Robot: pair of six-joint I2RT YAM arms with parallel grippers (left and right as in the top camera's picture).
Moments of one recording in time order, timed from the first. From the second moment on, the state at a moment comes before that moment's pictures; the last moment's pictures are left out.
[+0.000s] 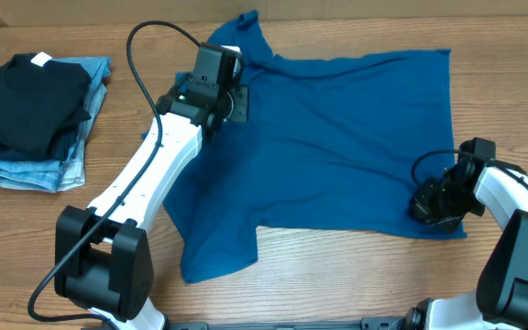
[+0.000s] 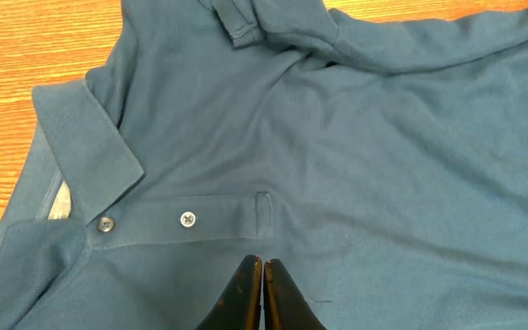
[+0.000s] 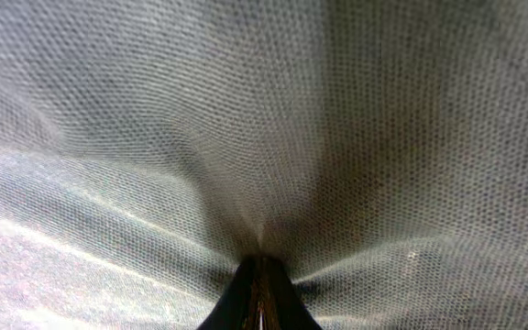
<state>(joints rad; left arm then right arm) -0.35 1.80 1.44 -0.54 -0.05 -0.22 -0.32 1.68 0.86 -0.83 -0.24 0.43</state>
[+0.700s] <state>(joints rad) -0.23 1.84 1.76 -0.75 0.04 -0.10 -0.22 1.73 1.41 -0.87 -0.26 0.31</state>
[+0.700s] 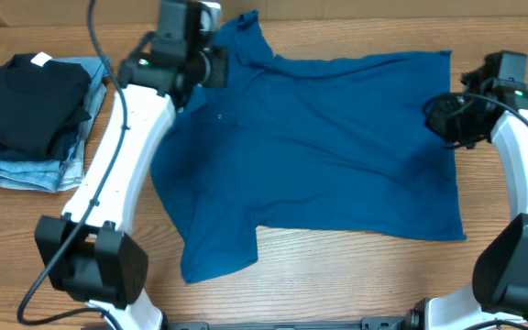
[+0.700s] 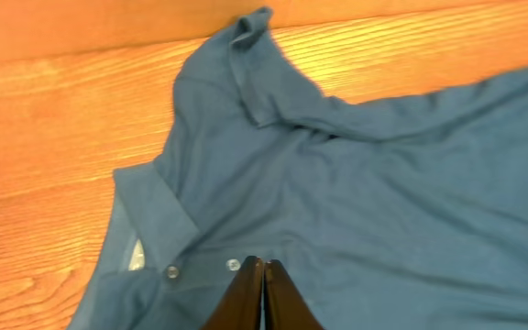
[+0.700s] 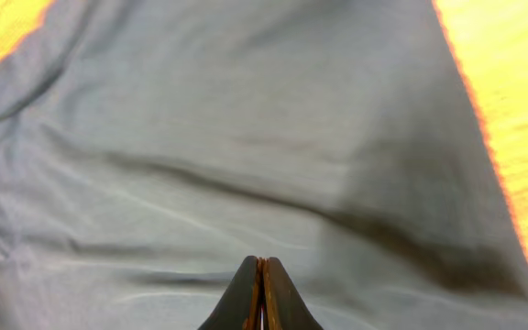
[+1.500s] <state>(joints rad) -0.15 2.35 1.76 -0.39 -0.03 -0.10 -0.09 1.73 1.41 -0.90 -0.27 0.21</state>
